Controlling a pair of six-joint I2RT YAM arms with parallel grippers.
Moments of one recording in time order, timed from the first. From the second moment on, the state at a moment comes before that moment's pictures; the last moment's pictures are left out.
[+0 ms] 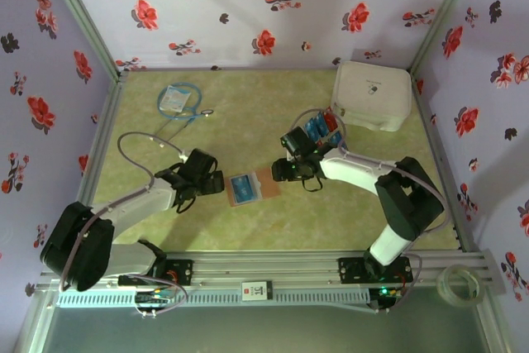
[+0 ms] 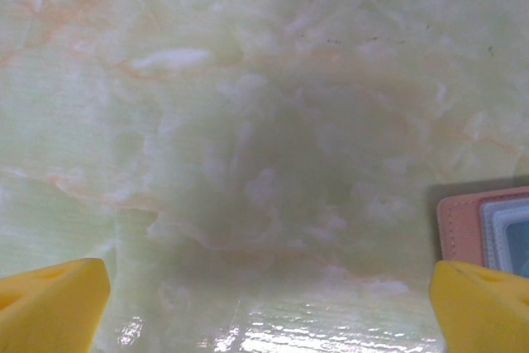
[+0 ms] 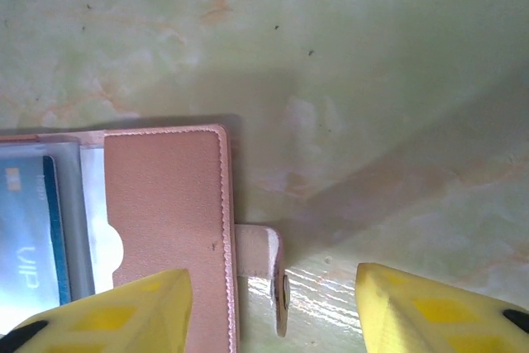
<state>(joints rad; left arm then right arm) -0.60 1.28 0.61 -0.43 -0.28 -0.65 0.70 1.65 0.97 -0.41 -0.10 0.51</state>
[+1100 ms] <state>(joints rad) -0.60 1.28 0.59 -0.39 -0.23 -0.65 0.68 1.67 0.97 -0.42 -0.11 0.48</state>
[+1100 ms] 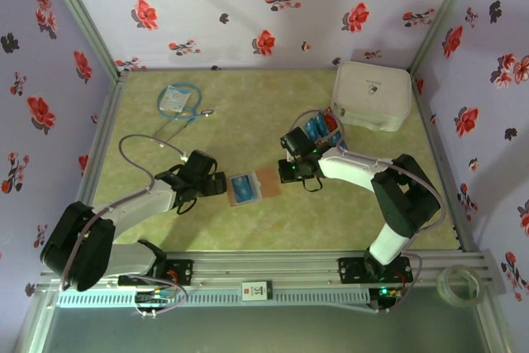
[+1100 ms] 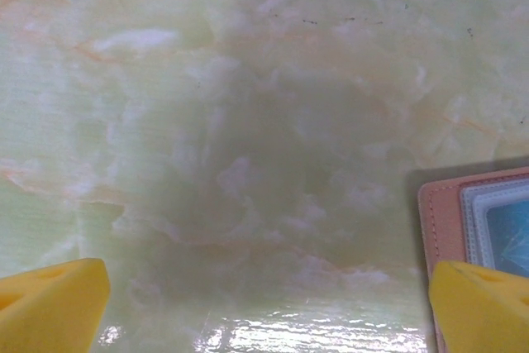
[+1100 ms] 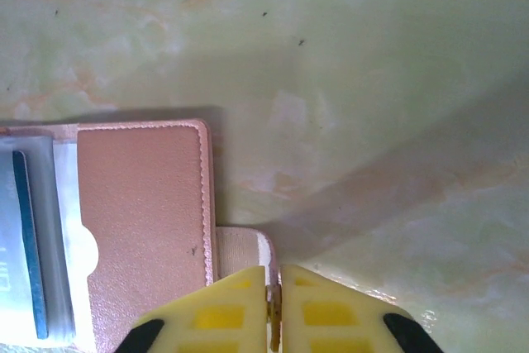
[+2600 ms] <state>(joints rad) -0.74 1.50 0.67 -0.11 -0.04 -0.65 0.68 1.62 0.88 -0.34 -0.16 0.54</state>
